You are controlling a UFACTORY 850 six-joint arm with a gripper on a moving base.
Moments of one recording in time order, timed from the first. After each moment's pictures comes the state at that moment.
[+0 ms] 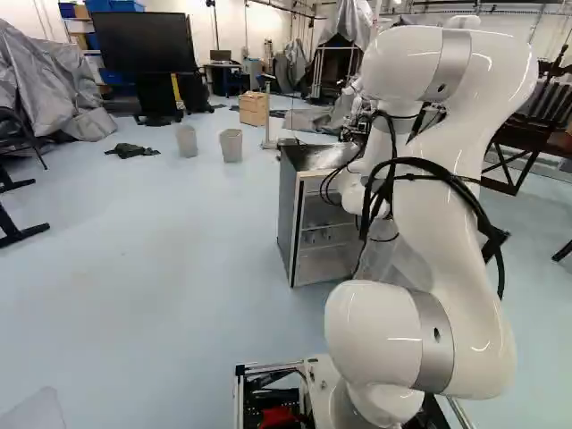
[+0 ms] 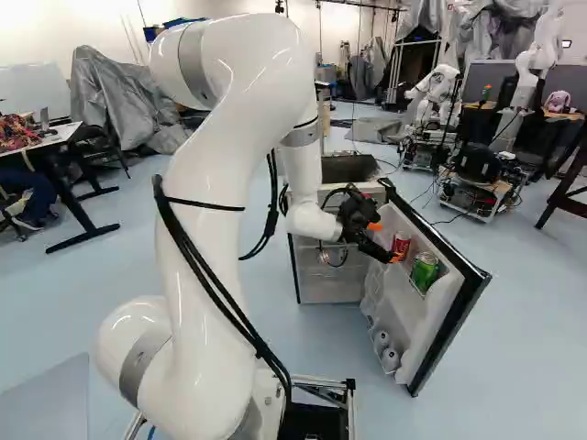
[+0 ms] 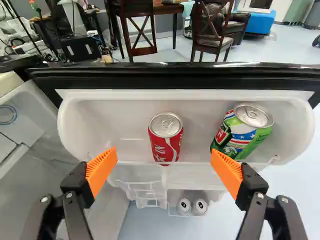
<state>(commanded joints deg) -19.4 -32.8 -42.6 56.1 58.3 -6.6</state>
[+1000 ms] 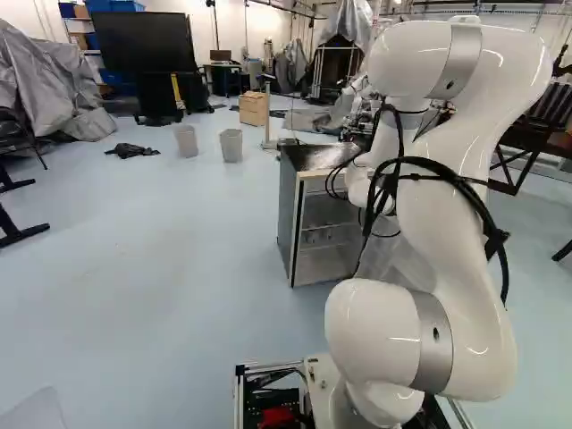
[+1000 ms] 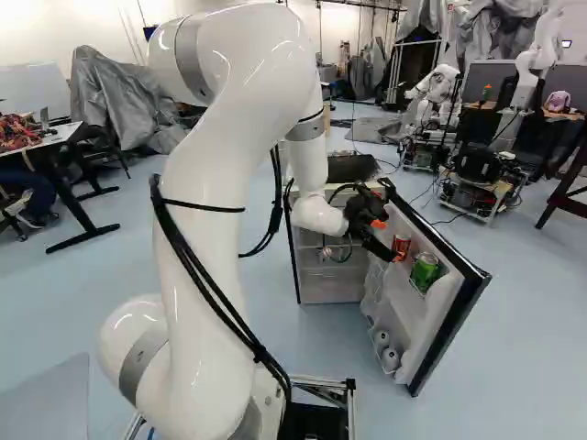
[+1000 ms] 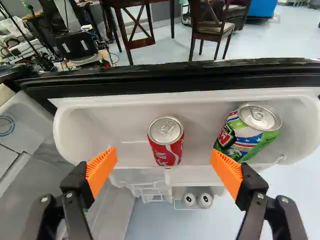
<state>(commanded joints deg) -21.7 -32.5 -45.0 56.1 52.6 -6.6</state>
